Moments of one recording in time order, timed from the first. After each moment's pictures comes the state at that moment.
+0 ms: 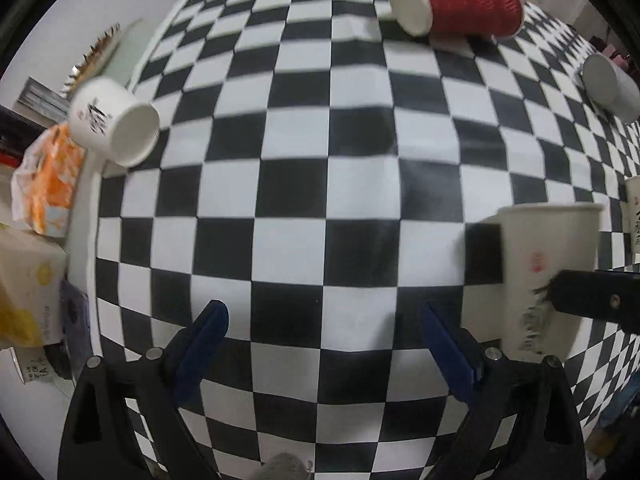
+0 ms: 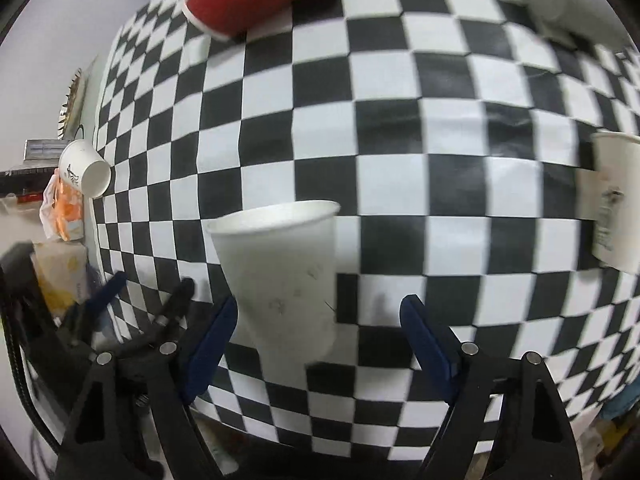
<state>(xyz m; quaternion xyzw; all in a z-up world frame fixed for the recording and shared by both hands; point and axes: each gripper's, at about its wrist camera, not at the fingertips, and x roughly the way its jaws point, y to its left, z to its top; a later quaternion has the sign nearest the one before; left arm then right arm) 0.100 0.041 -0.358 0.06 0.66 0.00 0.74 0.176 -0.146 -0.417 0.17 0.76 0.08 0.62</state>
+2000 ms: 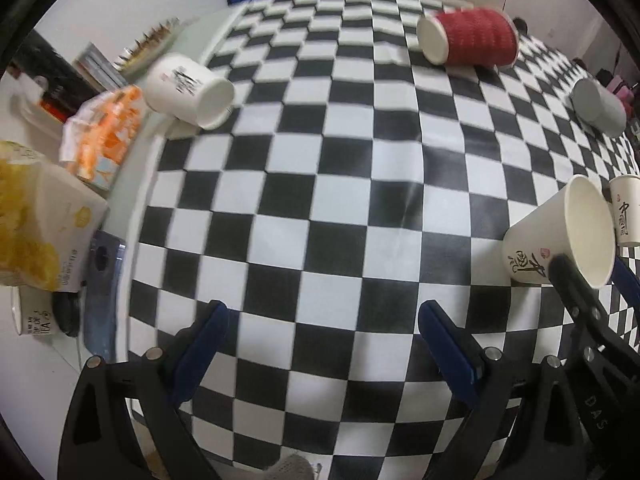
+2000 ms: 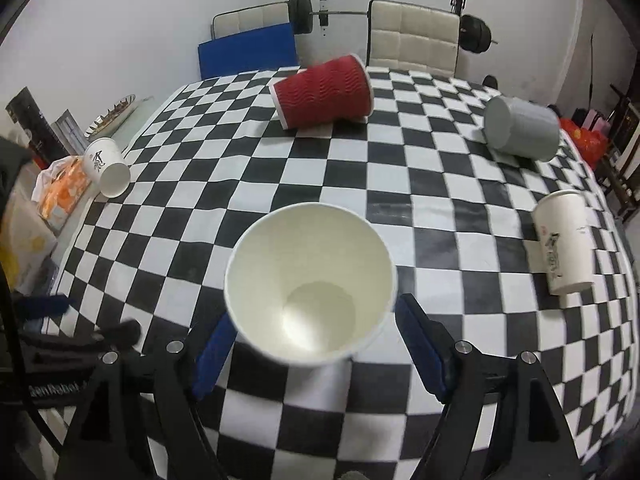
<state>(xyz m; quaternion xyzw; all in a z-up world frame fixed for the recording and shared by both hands) 0.035 0.096 -0.318 0.03 0.61 0.04 0.79 0.061 -0.120 -0.360 0.01 0.49 0.02 0.87</state>
